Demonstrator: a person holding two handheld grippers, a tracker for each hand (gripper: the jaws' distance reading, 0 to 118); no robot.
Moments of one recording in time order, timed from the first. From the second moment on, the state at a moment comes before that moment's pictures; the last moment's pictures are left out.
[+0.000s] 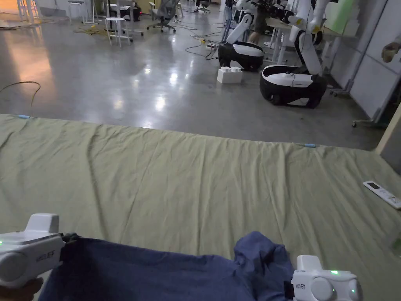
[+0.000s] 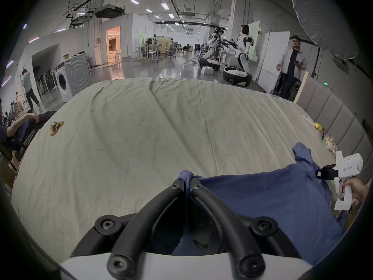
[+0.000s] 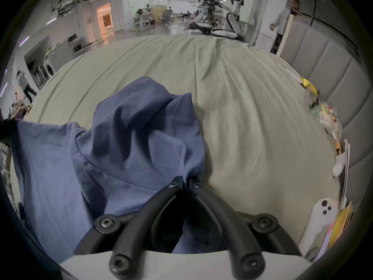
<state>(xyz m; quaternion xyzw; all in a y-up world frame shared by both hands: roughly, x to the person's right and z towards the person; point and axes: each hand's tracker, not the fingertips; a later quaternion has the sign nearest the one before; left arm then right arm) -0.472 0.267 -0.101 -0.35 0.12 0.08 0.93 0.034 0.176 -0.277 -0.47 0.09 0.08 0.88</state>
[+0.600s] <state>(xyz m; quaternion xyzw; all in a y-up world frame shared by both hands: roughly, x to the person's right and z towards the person) -0.475 0.367 -0.061 -0.26 0.13 0.09 0.95 0.071 0.351 -0.224 -0.25 0.09 0.06 0.96</state>
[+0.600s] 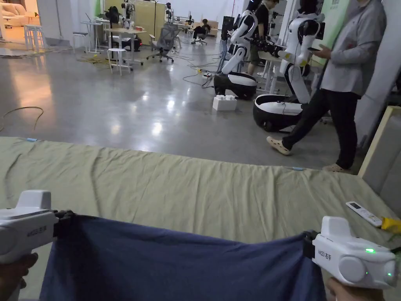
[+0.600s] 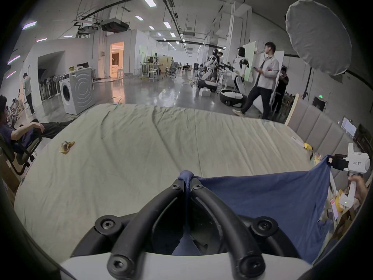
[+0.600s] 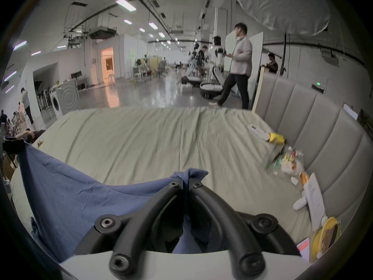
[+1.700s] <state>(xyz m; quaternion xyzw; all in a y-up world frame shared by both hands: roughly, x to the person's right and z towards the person) -0.497 0.655 -0.130 -0.08 0.17 0.01 0.98 0.028 0.680 -0.268 0.03 0.05 0.10 0.99</state>
